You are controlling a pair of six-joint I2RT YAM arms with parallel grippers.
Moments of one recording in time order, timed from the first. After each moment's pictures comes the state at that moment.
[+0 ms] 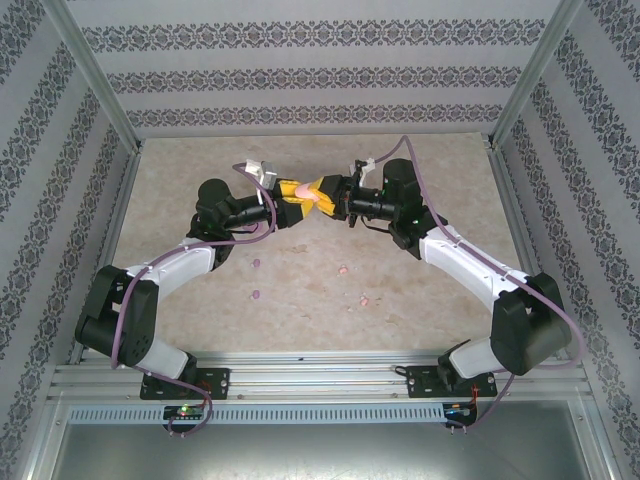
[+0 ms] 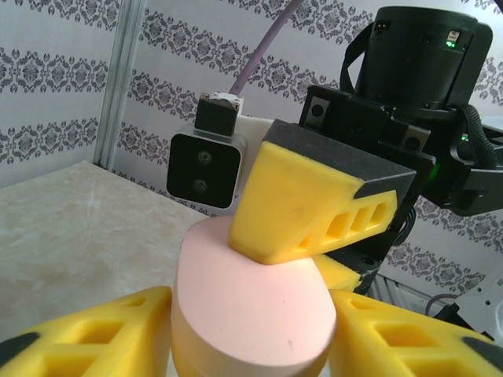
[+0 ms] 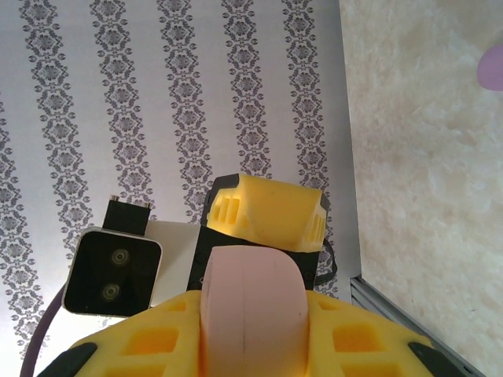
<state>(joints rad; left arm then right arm) -0.33 1.50 0.83 0.80 0.92 -0.43 0.49 1.44 1.02 0.24 -0.75 1.52</state>
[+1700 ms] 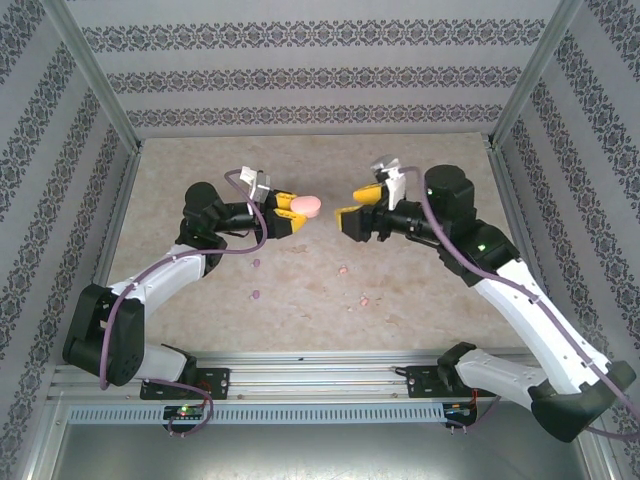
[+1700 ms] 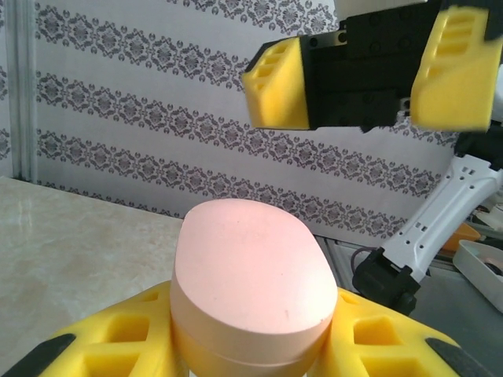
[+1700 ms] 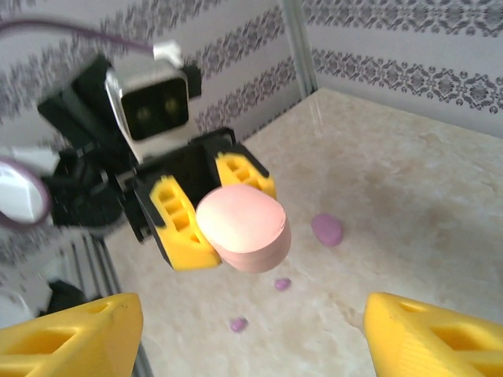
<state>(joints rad) -0.31 1.38 0.79 0.79 1.15 -0.39 0.55 1.07 1.20 -0.47 -0.50 0.14</state>
